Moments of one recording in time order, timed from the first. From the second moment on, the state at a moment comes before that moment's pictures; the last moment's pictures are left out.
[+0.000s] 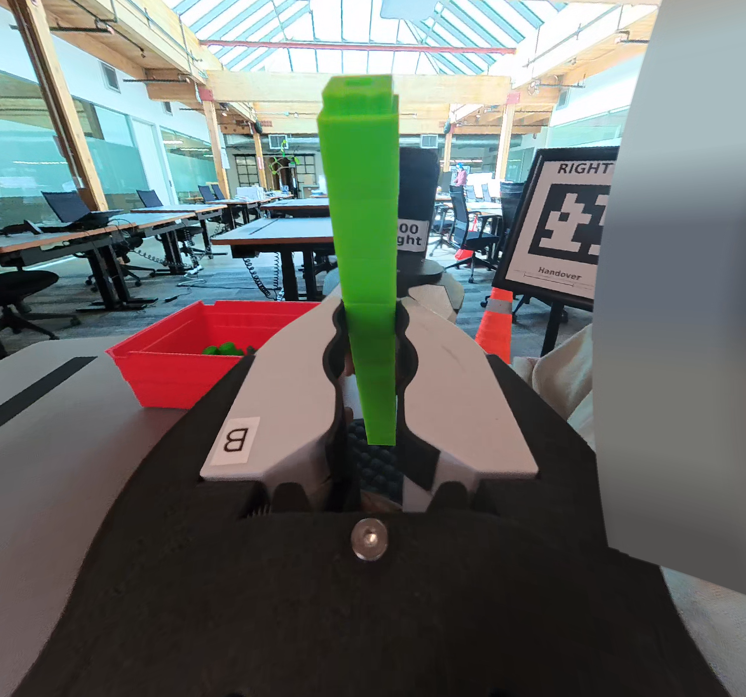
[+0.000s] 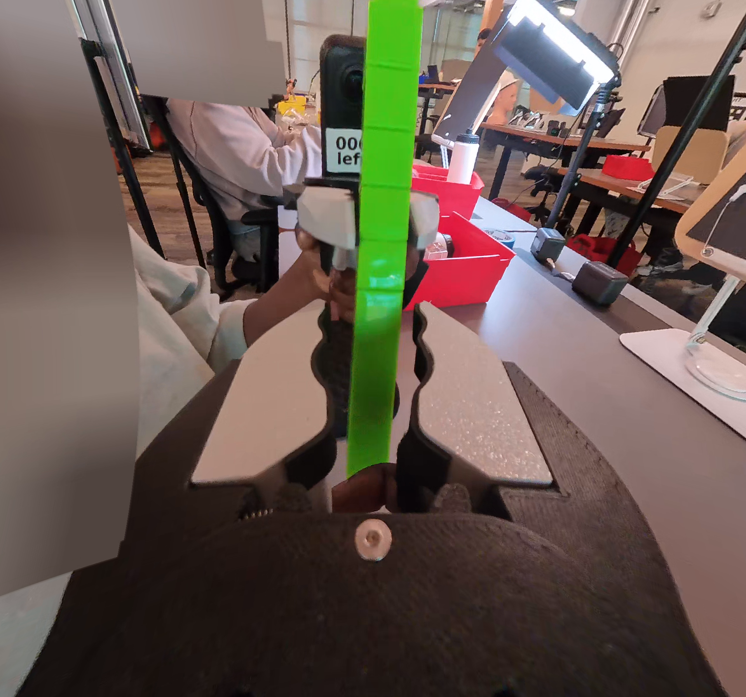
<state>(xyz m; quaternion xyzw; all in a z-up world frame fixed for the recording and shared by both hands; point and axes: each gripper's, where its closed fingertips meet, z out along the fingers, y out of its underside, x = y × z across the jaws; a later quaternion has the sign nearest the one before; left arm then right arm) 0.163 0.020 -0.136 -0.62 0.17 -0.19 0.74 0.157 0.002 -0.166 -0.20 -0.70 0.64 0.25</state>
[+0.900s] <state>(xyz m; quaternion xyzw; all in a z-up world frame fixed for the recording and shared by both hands) 0.125 0.003 -0.097 -0.53 0.07 -0.17 0.83 0.156 0.028 -0.134 -0.21 -0.62 0.68 0.31</state>
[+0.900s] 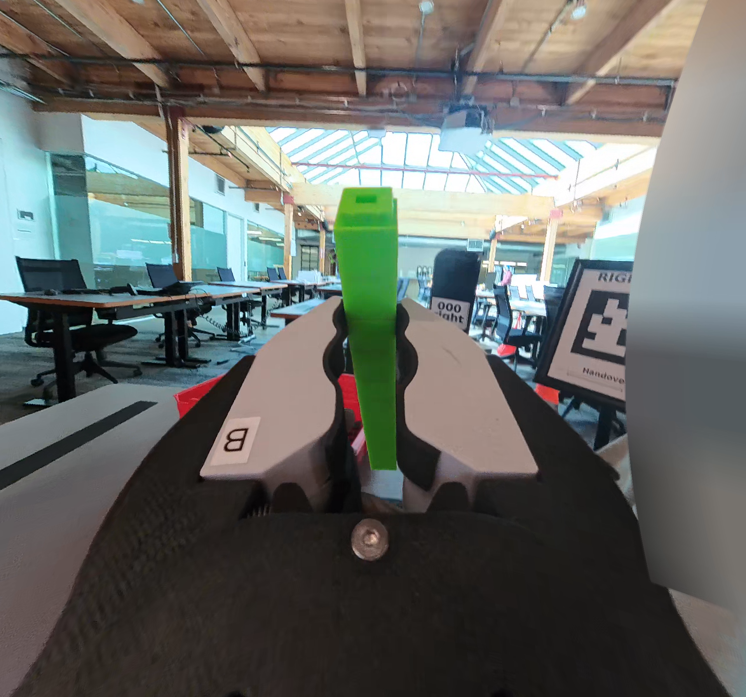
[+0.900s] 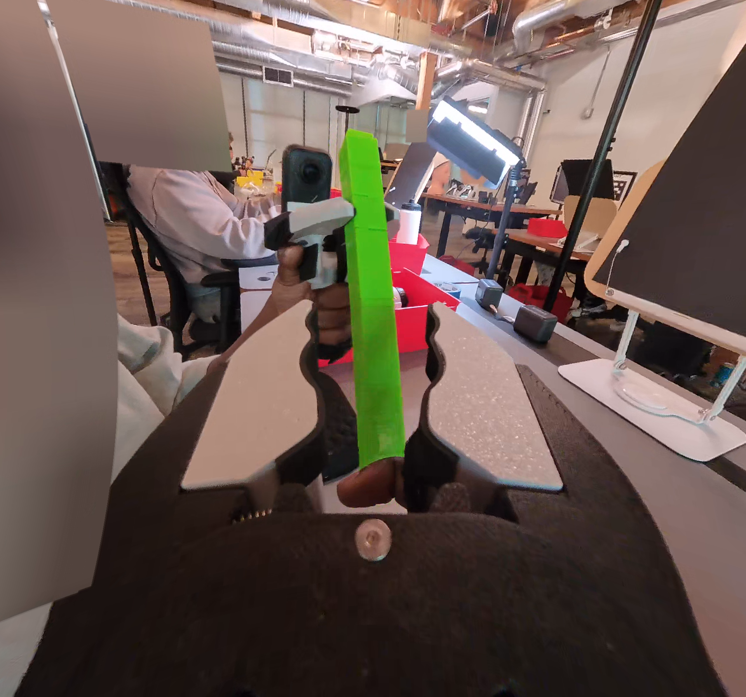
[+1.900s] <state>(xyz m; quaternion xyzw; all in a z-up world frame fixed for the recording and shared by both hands) 0.143 0.010 -0.110 -0.56 0.11 -0.22 0.79 0.159 0.028 -0.147 -0.17 -0.62 0.74 0.18</state>
